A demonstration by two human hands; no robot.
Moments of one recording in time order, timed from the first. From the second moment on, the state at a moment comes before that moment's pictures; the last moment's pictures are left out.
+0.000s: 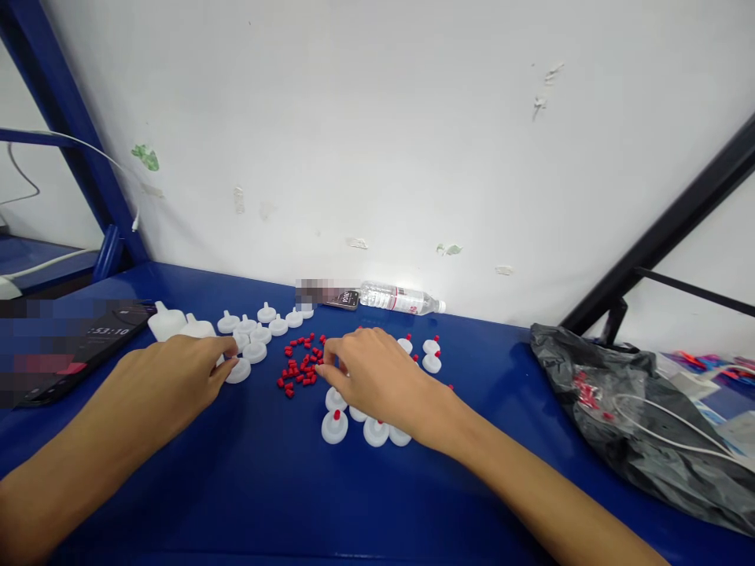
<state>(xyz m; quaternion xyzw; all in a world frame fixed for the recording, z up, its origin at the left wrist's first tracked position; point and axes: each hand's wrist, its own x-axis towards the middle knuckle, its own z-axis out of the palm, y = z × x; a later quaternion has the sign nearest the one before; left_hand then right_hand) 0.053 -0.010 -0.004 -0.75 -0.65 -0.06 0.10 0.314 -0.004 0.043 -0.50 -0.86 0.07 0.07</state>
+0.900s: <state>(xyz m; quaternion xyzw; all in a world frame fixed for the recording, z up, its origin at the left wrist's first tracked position) 0.074 -0.034 -0.022 -0.84 -0.54 -0.07 -0.06 0.301 0.014 0.000 -0.46 -0.88 0.06 0.06</state>
